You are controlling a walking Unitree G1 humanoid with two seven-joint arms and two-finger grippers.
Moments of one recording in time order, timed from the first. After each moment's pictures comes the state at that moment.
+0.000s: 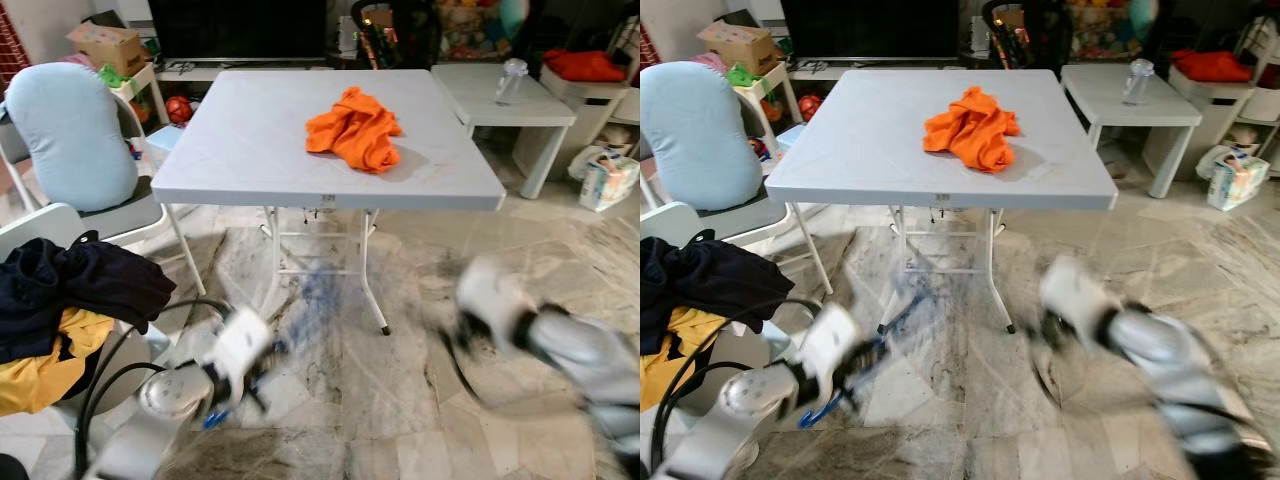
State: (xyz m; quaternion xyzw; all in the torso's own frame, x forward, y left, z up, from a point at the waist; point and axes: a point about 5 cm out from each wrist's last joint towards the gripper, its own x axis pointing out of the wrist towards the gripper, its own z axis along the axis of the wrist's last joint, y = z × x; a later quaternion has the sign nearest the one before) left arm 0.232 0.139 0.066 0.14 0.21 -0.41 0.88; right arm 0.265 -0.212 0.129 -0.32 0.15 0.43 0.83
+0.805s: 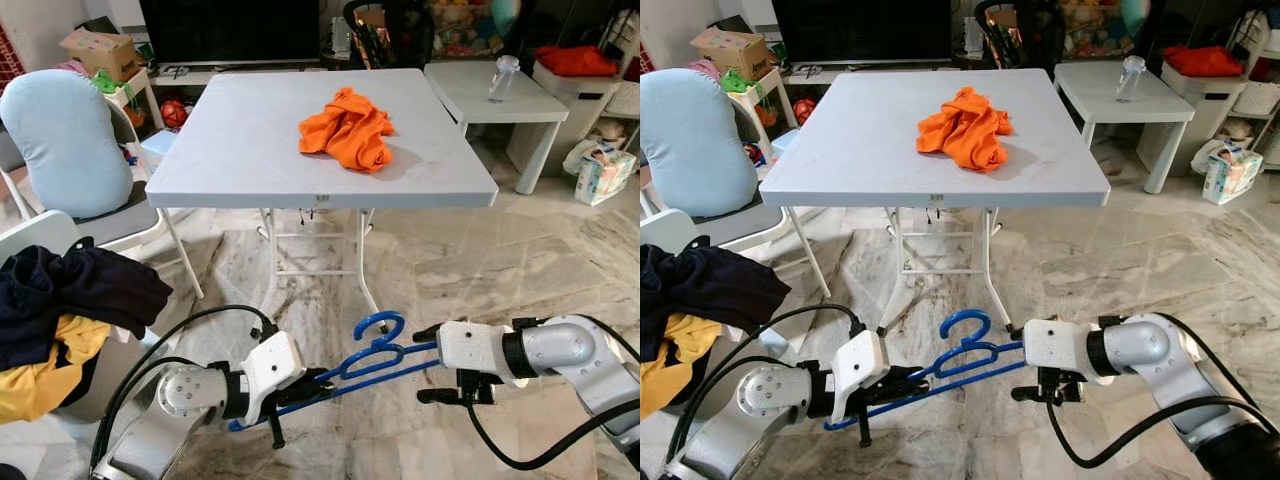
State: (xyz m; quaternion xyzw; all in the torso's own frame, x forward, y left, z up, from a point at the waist) left arm 0.226 0.109 0.074 0.13 0.15 -0.58 0.79; right arm 0.260 -0.195 0.116 -0.39 0.20 0.58 0.68
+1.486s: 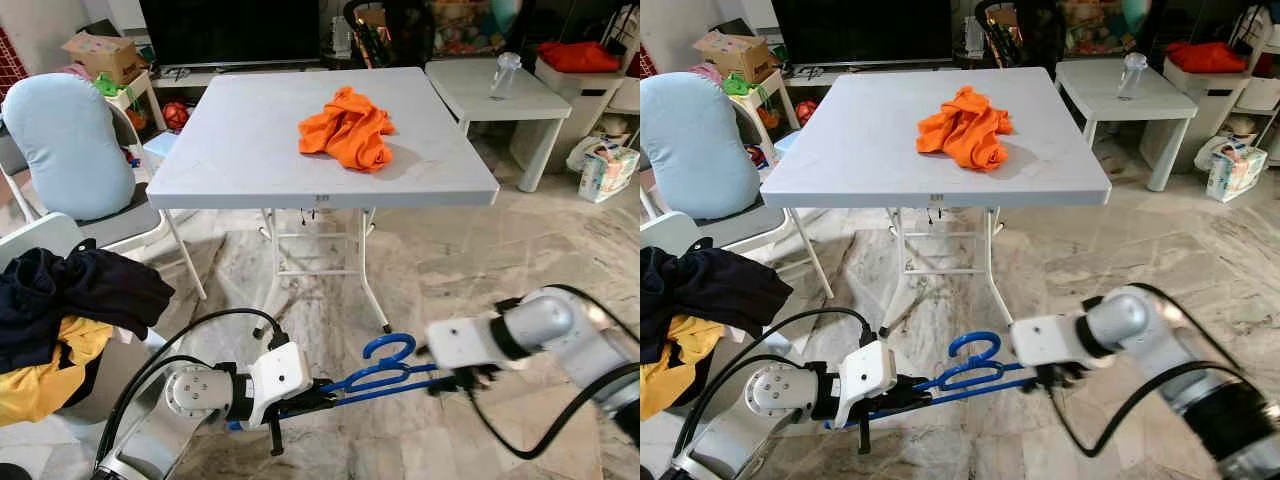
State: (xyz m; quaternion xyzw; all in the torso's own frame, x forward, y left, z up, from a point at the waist) left arm 0.225 0.105 0.069 0.17 0.14 -0.61 0.76; right arm 0.274 -0.193 0.128 -0.45 0.25 0.63 0.58
